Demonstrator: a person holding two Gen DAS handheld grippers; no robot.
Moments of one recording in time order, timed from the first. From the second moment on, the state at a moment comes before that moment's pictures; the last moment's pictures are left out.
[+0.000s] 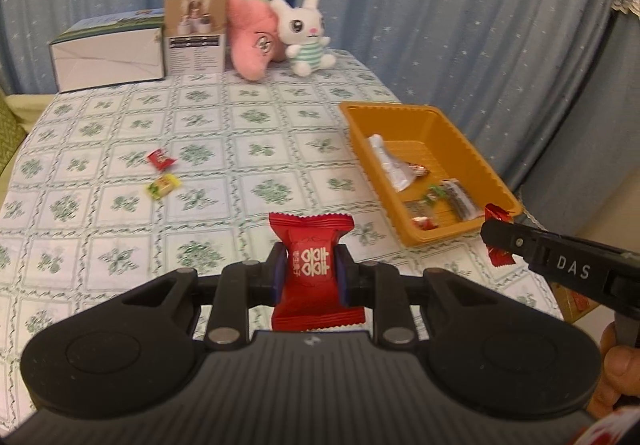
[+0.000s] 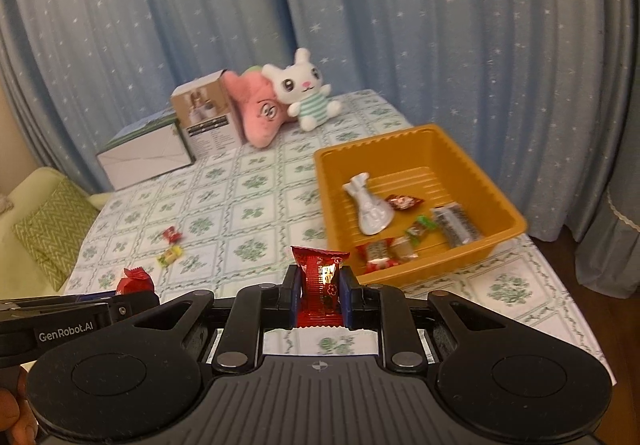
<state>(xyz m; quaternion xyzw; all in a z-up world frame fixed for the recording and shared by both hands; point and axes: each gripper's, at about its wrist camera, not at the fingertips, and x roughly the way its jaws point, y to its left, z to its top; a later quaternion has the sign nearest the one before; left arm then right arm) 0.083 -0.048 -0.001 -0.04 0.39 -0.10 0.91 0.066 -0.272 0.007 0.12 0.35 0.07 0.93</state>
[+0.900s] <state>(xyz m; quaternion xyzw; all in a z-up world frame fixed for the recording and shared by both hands) 0.110 -0.147 0.010 0.00 0.39 -0.19 0.90 0.064 -0.356 0.006 0.16 0.34 0.00 0.93</state>
